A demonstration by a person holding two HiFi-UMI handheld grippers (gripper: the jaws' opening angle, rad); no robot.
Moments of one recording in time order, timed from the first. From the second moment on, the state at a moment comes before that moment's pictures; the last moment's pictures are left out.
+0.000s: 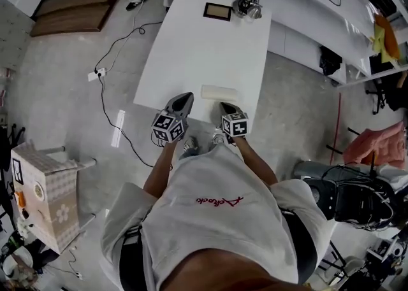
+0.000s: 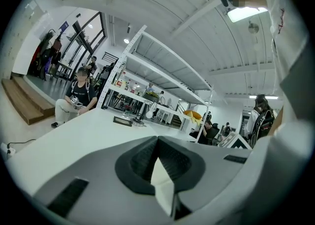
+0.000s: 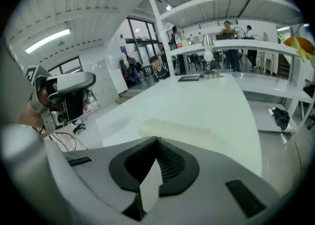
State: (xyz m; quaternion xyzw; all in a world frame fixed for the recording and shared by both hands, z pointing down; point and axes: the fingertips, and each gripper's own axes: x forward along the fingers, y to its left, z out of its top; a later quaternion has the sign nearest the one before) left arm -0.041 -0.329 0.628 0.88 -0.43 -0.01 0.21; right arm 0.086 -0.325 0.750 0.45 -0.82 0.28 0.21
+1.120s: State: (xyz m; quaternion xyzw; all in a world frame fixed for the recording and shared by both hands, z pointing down) left arm -0.067 -0.299 0.589 0.91 -0.40 -0.01 0.15; right arm 0.037 -0.321 0.614 0.51 -0.84 0.14 0.08
